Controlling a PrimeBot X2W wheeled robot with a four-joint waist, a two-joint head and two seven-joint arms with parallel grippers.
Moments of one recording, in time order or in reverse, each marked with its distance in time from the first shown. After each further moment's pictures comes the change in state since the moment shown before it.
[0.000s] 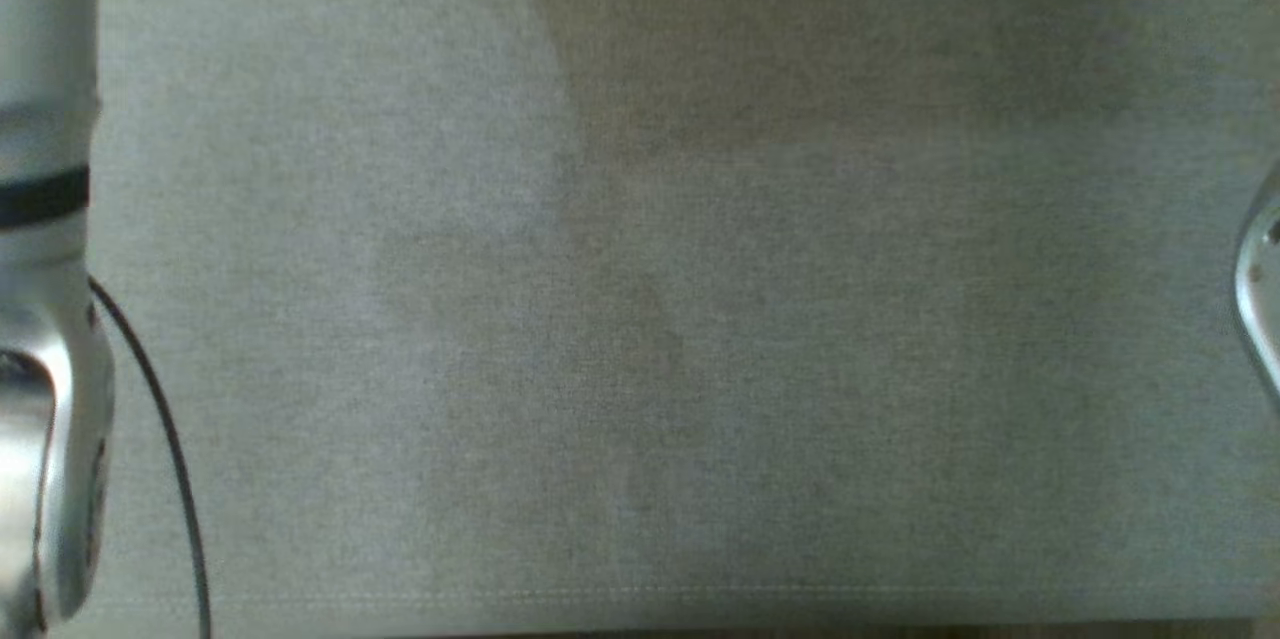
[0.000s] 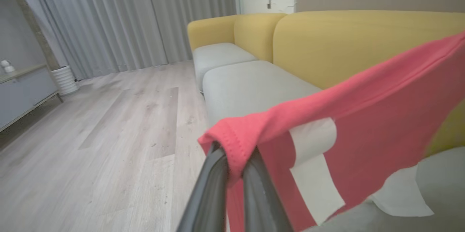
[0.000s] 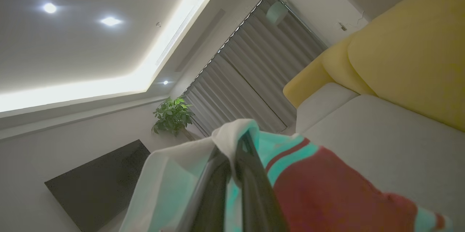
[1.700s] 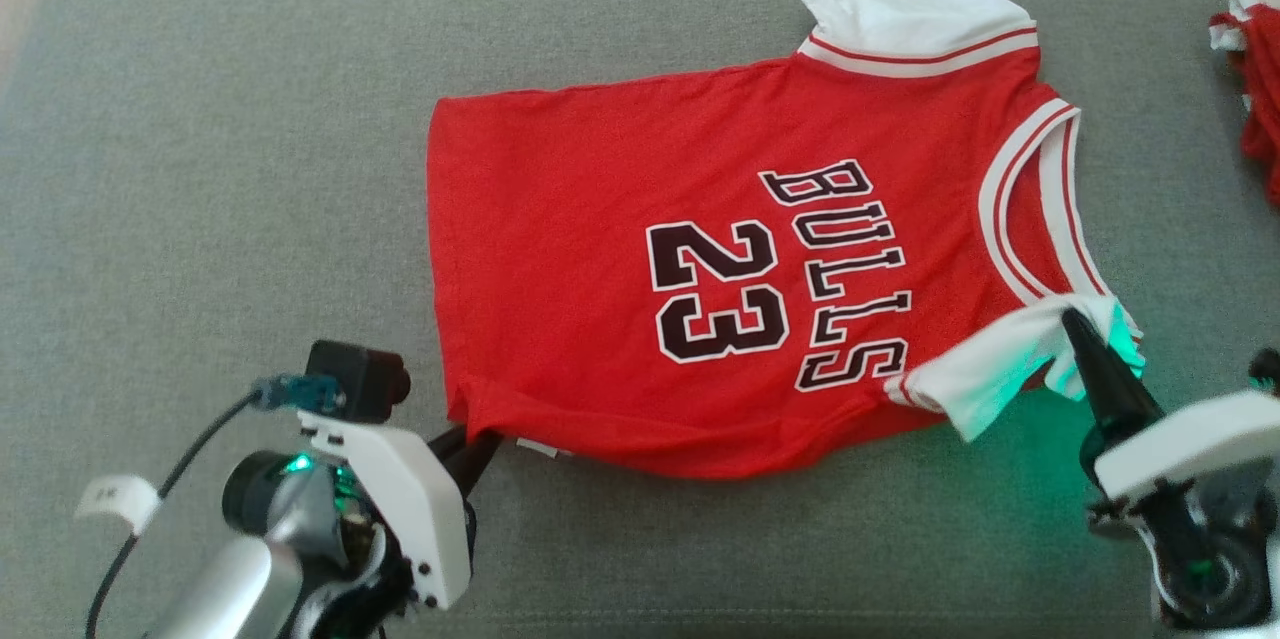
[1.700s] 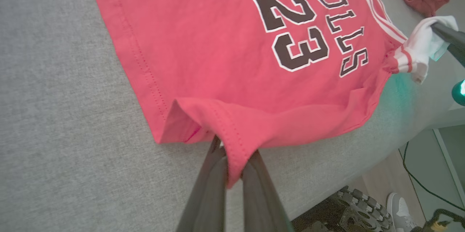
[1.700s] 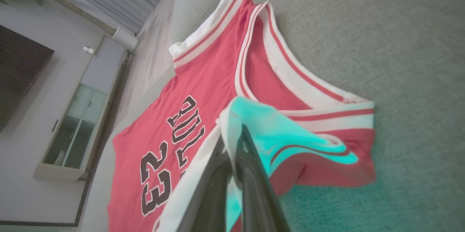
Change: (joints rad) left arm 1.214 0.177 -0.212 -0.611 -0.359 0.144 0.238; right arm 1.497 0.026 0.002 -0.672 0.091 0.000 0.325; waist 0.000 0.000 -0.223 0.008
